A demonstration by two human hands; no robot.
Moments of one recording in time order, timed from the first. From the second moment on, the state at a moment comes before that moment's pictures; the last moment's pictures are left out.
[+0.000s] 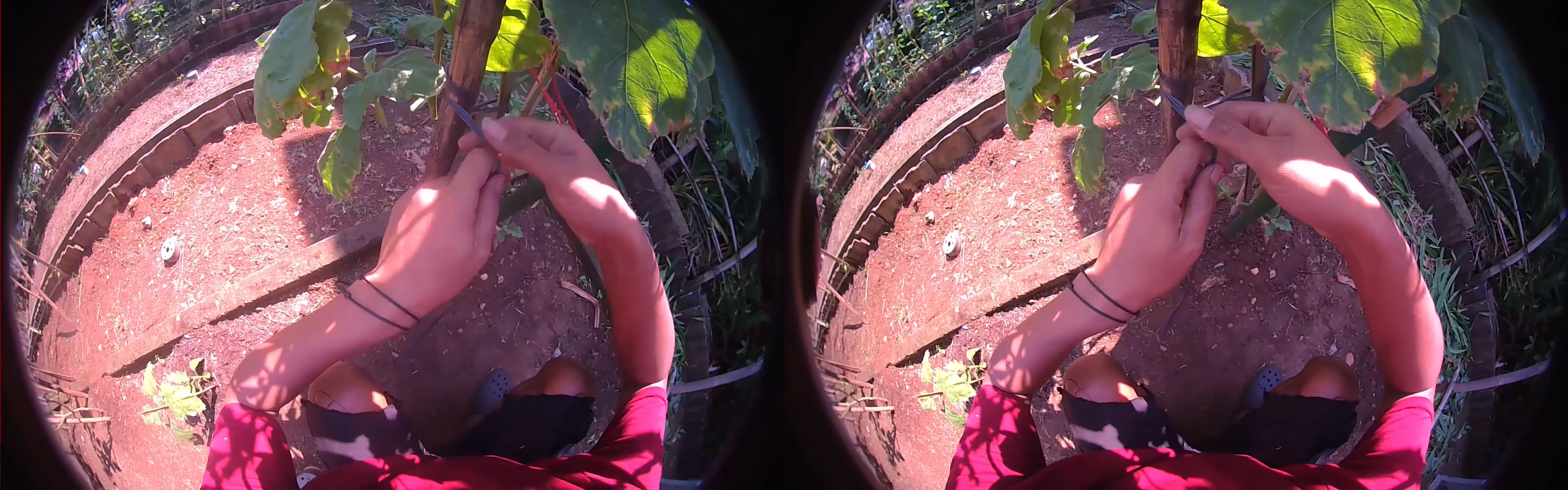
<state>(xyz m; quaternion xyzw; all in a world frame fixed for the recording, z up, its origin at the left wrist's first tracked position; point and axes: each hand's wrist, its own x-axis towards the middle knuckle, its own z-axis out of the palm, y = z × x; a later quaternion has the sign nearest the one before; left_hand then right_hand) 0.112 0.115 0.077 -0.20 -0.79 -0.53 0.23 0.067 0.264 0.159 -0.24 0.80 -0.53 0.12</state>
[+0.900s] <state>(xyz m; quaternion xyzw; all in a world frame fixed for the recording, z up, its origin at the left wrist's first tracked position) 0.045 0.026 0.102 -0.24 -0.89 -0.36 0.16 0.061 0.263 0.160 -0.31 0.85 -0.43 -0.03</state>
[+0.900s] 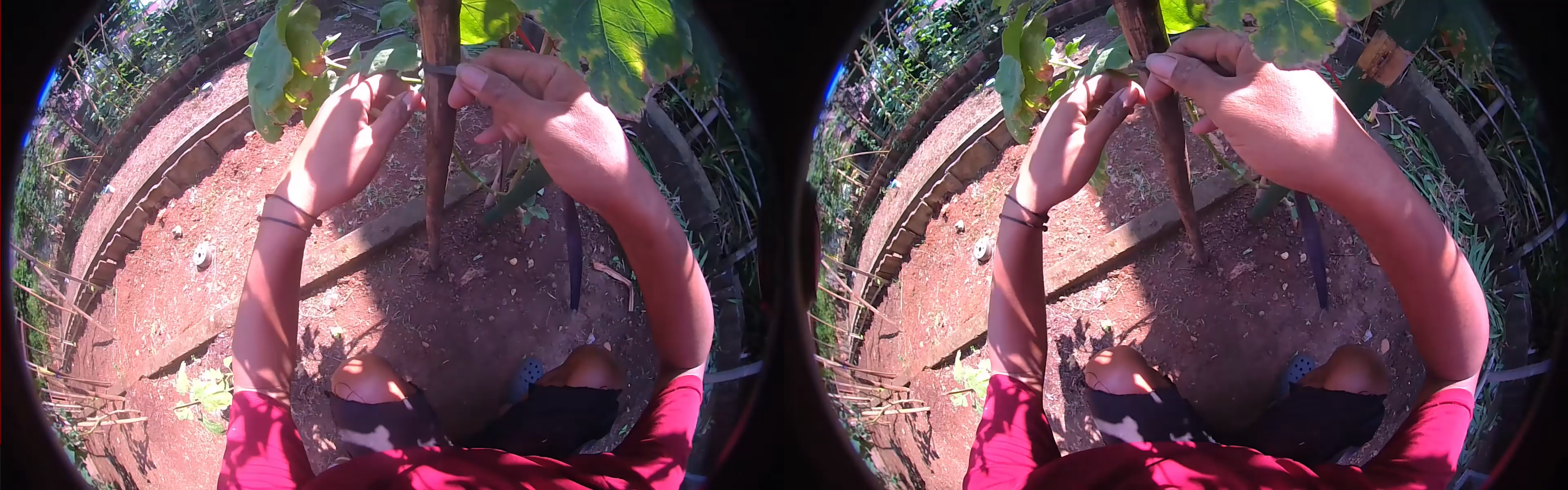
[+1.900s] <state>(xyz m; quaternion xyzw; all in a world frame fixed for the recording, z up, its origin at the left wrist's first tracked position) 0.028 0.068 0.122 -0.25 -0.71 -0.65 0.13 0.053 0.316 0.202 -0.30 0.87 -0.38 -0.09</state>
